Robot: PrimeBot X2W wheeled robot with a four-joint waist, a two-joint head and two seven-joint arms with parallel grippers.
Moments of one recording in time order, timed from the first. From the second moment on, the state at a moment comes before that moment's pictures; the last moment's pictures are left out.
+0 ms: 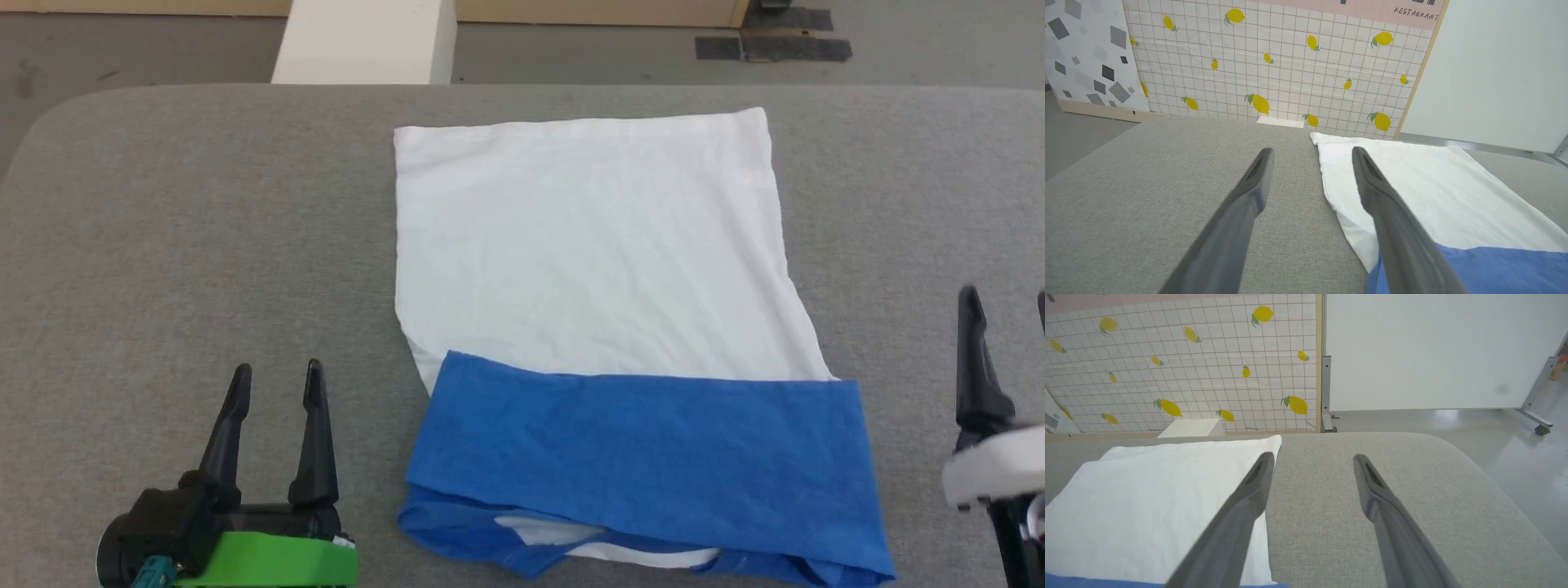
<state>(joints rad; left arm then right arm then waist) 0.13 0.09 -0.05 -0.23 -0.24 -0.01 -0.22 -0.01 -0.05 -0.26 -0.27 0.12 0.13 0.15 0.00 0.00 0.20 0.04</state>
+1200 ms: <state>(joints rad) -1.05 0.59 -0.31 0.18 -0.60 -0.12 0.63 -0.11 -0.05 -0.23 -0.37 0.22 0.13 0.08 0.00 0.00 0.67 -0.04</state>
